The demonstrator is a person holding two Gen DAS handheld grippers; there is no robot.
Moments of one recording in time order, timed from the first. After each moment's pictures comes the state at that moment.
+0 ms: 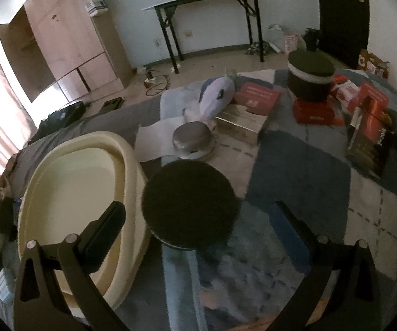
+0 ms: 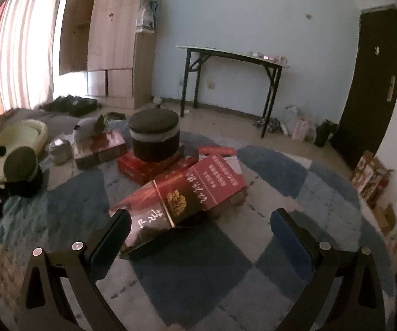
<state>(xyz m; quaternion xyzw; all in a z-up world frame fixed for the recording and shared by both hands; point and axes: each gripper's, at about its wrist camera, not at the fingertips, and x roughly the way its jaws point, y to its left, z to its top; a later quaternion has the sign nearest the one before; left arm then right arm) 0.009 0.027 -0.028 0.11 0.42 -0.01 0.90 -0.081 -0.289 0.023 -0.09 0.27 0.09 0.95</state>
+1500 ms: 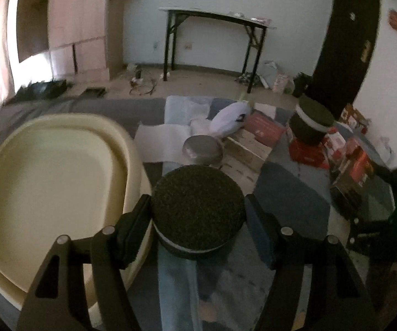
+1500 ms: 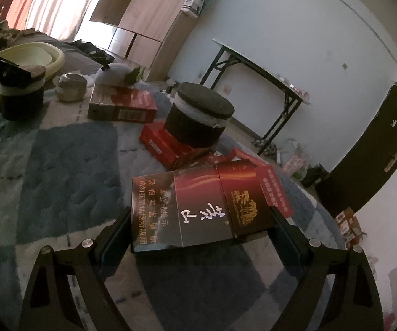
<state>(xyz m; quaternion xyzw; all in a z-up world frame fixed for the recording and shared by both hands) 0.011 0.079 -0.026 -0.04 0.37 -0.07 0.92 -0.055 -0.221 -0.023 -0.28 0.25 0.07 0.92</state>
